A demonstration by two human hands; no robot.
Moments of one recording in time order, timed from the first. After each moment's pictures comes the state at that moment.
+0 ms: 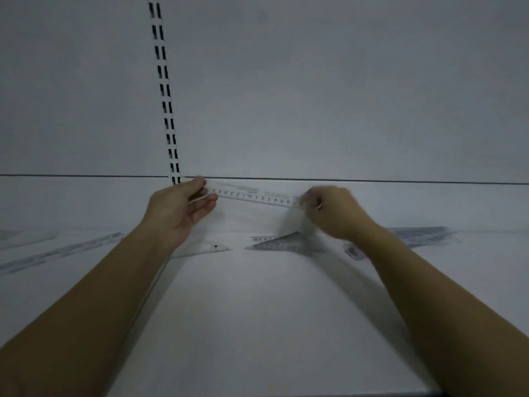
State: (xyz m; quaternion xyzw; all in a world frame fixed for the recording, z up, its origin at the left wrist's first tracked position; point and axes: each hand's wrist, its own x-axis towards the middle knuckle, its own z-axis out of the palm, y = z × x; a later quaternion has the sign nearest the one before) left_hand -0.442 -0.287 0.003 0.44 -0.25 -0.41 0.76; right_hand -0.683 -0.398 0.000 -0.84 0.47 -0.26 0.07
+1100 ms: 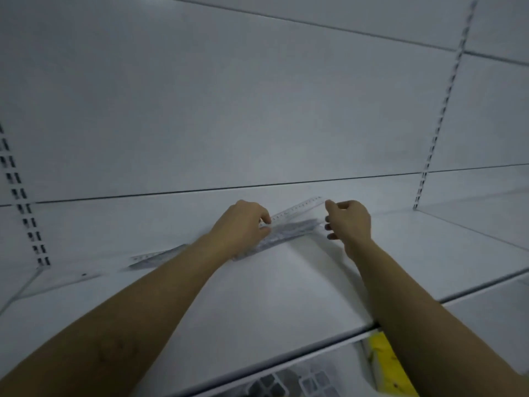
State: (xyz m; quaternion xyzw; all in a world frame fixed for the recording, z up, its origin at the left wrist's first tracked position) left_hand -0.687 -0.381 -0.004 0.59 -0.78 0.01 0.22; right_hand -0.897 -0.403 -0.016 -0.49 0.63 -0.54 0.27
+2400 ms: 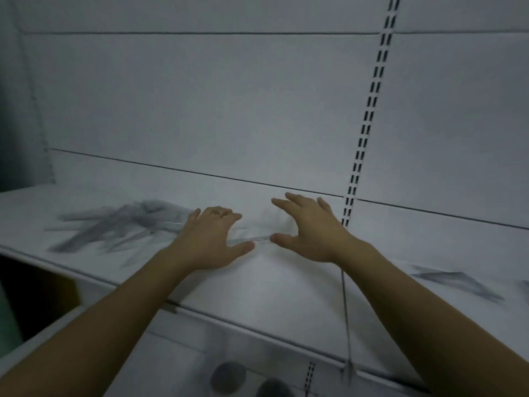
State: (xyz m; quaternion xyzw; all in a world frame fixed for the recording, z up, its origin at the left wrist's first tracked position) left_hand -0.241 -0.085 -0.022 0.82 -0.54 0.13 0.12; right_hand -0.420 -0.219 0.016 -0.96 0.21 -0.16 -0.03
